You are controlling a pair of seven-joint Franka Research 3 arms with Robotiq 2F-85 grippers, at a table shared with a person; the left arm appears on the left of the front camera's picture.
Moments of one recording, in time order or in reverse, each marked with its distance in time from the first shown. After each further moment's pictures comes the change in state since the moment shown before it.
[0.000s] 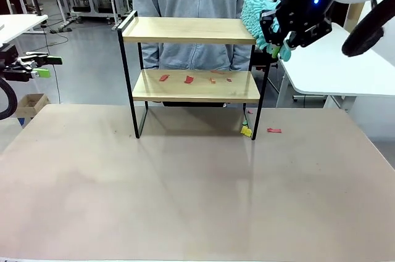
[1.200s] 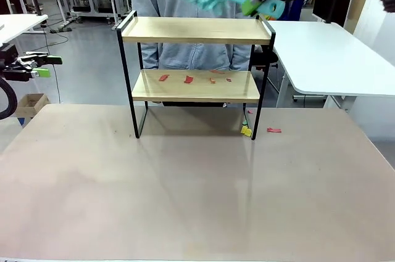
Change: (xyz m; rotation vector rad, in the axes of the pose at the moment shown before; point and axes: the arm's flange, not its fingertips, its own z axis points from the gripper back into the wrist) left arm 0.000 0.000 0.000 0.000 0.000 0.000; right arm -0.038 0.013 0.088 0.548 -0.099 0.563
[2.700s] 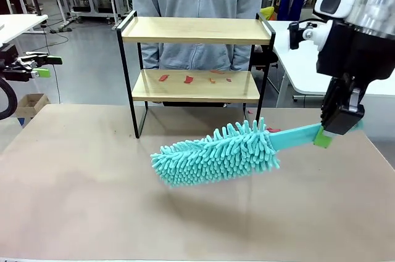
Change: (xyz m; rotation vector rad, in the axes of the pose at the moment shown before) left arm 0.000 0.000 0.000 0.000 0.000 0.000; right arm -0.120 -0.051 -0.033 0.072 0.720 0.518
